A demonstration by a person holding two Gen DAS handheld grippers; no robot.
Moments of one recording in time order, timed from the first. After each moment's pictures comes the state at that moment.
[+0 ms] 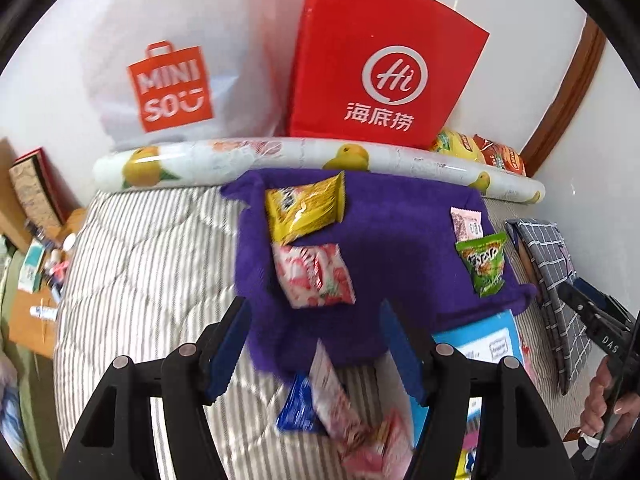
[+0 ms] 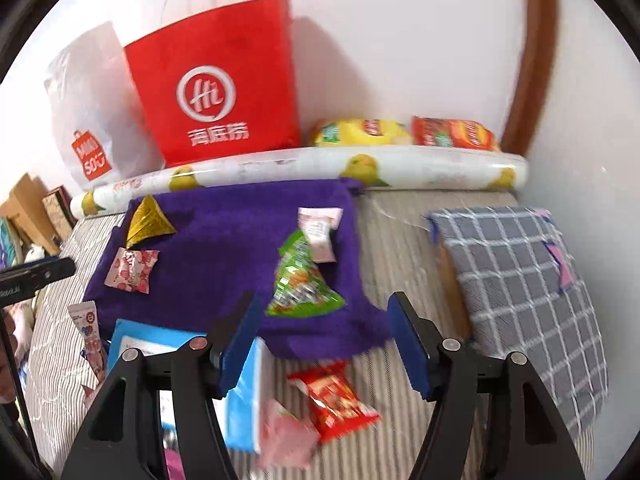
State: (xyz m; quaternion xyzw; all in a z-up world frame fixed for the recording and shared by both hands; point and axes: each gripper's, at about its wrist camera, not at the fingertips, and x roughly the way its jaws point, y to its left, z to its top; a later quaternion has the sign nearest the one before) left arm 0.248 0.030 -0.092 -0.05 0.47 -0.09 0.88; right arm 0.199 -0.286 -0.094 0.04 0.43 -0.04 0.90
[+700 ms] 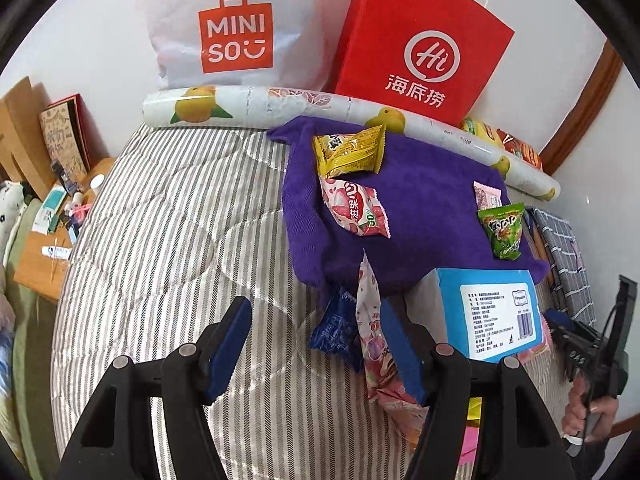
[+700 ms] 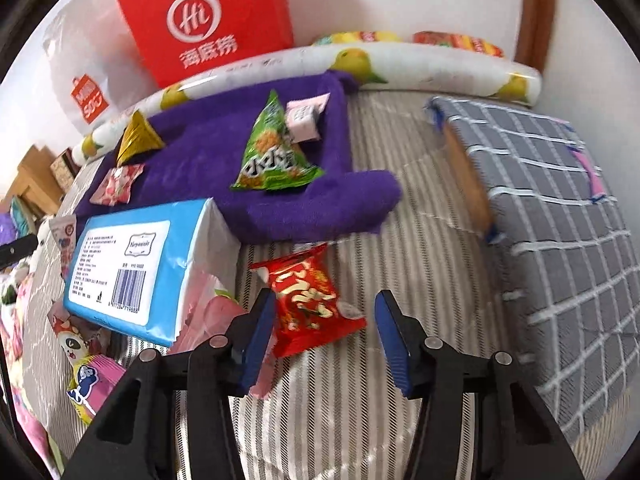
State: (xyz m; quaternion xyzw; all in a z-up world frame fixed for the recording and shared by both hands) left arm 0.196 0.057 -0.117 -0.08 0.49 -0.05 0.87; right arm 0.175 -0.300 -0.180 0.05 0.51 0.03 0.86
